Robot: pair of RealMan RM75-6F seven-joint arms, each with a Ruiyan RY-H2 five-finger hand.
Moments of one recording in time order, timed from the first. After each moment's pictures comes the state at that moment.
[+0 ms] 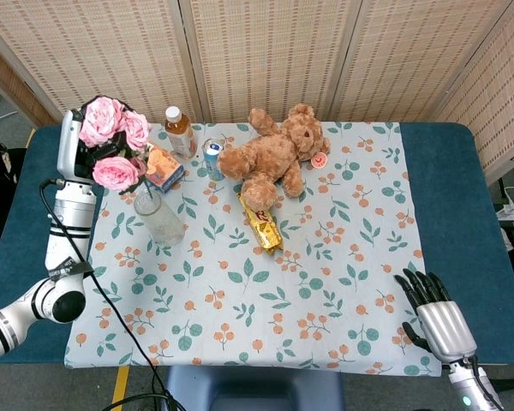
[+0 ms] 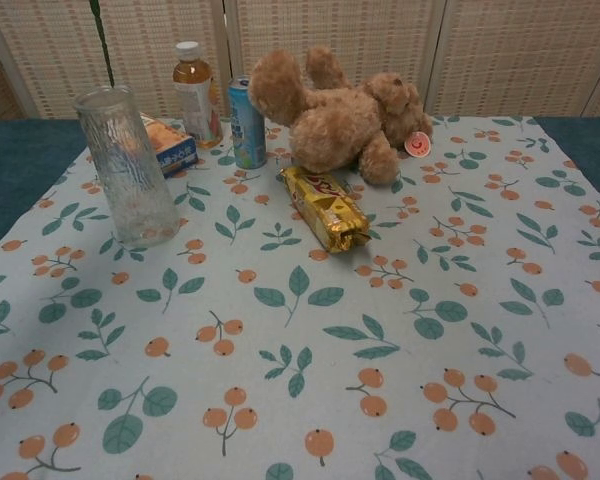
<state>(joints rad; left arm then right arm) -0.77 -1.30 -0.63 -1.51 1.13 1.12 -0.81 0.07 -1.18 -0.06 -1.71 -1.59 1.37 -0.28</state>
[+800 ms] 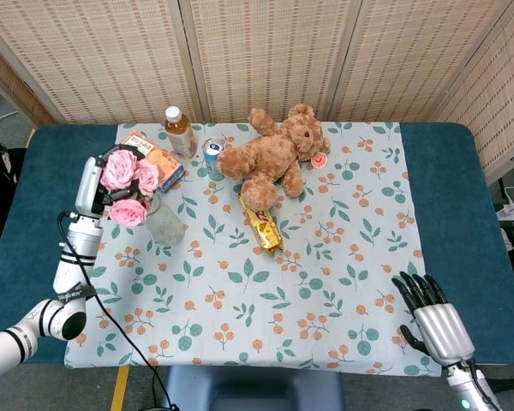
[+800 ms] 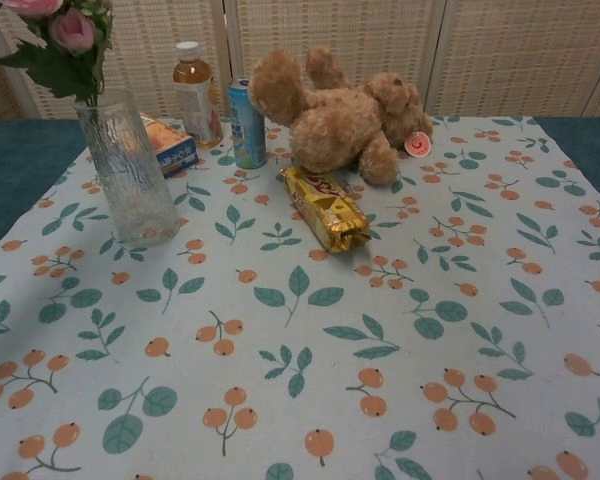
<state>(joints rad) -0.71 -1.43 -0.41 -1.27 1.32 1.19 -0.89 0.07 -1.18 -0.07 -1.72 -1.61 1.38 -0.28</state>
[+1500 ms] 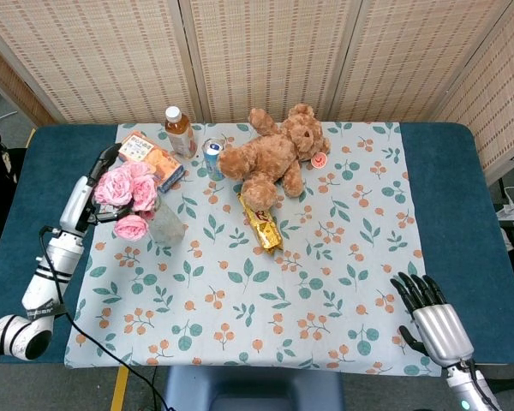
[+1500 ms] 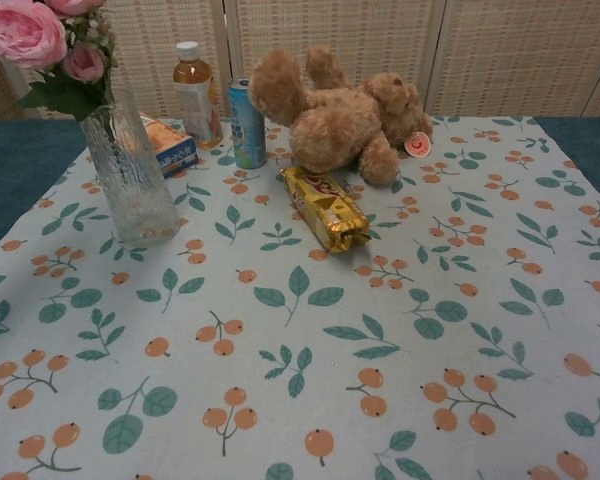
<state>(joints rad) -0.62 -1.26 -0.31 -1.38 1.38 1.14 -0.96 0.07 -1.18 -0.08 -1.71 -1.62 1.38 -0.28</state>
